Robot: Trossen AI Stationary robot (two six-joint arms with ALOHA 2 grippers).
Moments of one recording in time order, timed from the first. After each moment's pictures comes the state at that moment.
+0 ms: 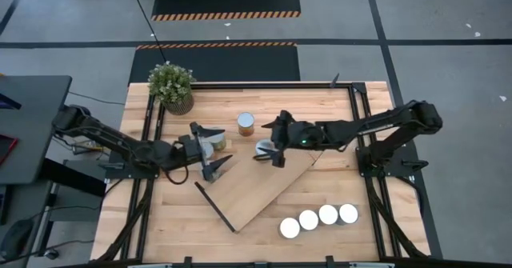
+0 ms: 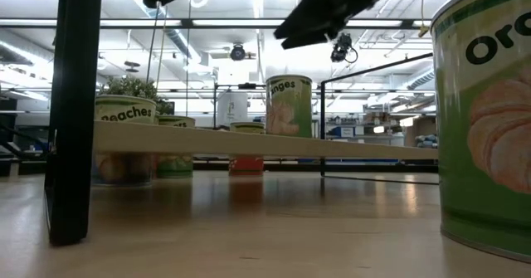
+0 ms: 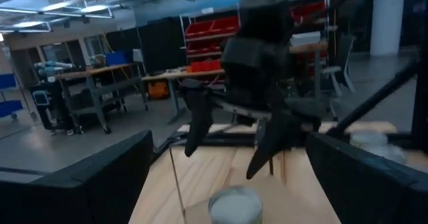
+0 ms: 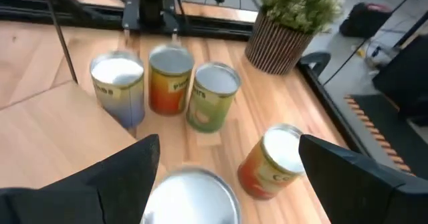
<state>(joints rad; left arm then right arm) -0.35 1.05 0.48 0.71 -0.67 0.19 0.08 1.47 1.02 -0.03 0.34 -0.06</state>
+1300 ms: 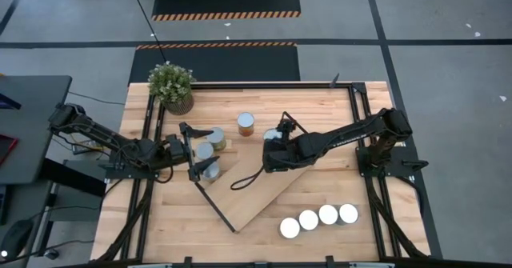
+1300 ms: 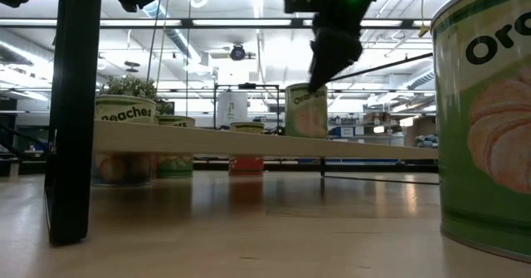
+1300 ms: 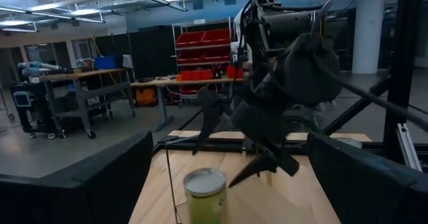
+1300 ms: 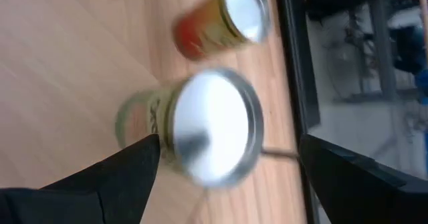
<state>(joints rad) -0.40 0.86 0.37 0.68 -0.68 0.16 0.20 1.78 1.44 -0.96 0.76 0.16</state>
